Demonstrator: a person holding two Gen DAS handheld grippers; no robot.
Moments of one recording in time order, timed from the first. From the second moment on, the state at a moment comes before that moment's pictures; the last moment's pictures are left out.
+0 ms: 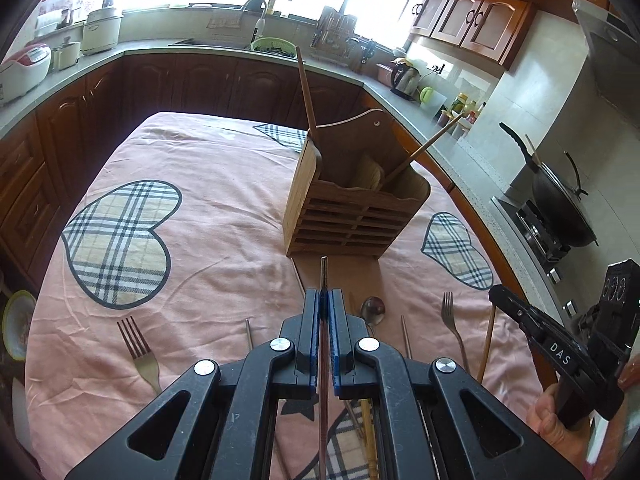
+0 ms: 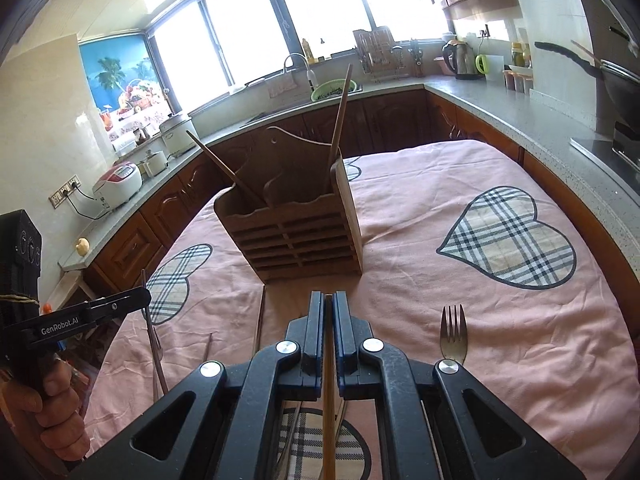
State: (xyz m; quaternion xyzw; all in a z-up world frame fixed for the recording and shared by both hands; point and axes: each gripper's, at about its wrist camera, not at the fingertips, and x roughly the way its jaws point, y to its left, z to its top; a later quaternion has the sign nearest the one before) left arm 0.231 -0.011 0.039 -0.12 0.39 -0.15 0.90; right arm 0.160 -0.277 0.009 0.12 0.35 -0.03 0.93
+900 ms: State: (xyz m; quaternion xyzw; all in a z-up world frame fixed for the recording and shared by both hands) left arm 0.156 0.016 0.085 -0.12 0.33 -0.16 0.92; right arm 0.112 -0.260 0.077 0.11 0.26 -0.02 0.96
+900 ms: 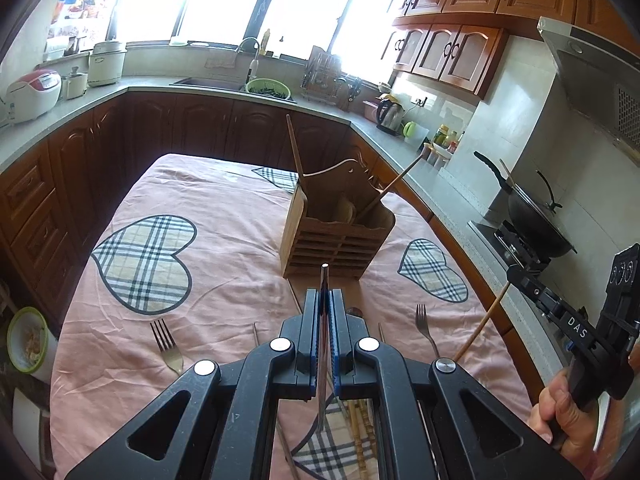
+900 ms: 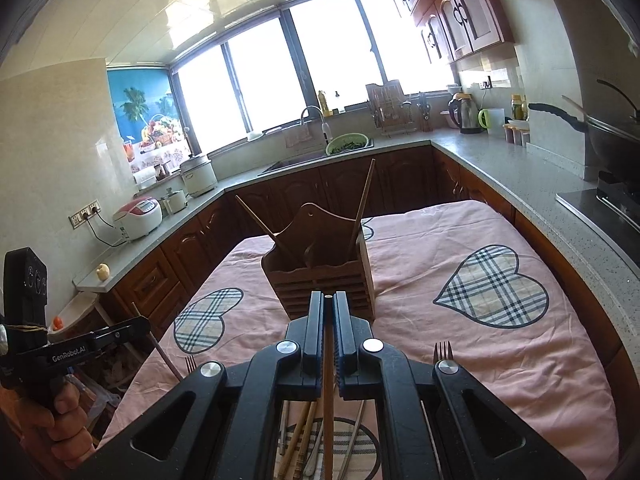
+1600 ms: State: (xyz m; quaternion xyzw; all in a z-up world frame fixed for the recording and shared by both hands) left arm 0.168 0.022 0.110 -0.12 0.29 -0.17 0.94; right arm 0.126 -0.259 0.100 0.10 0.23 -0.01 0.97
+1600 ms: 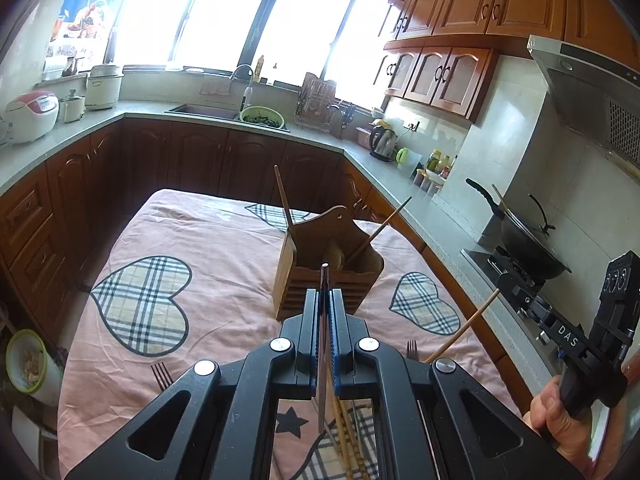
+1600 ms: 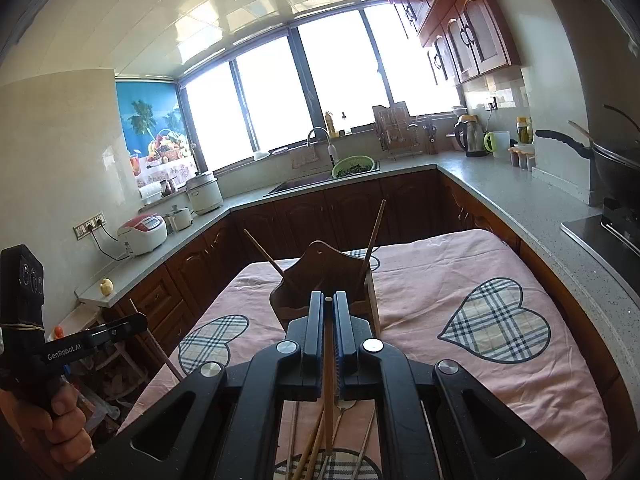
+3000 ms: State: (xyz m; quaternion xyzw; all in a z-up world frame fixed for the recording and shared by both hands) left arm 0.369 -0.031 0.045 -0.14 0.20 -0.11 0.96; right arm 0.291 -0.311 0.096 0.11 0.18 -0.05 0.98
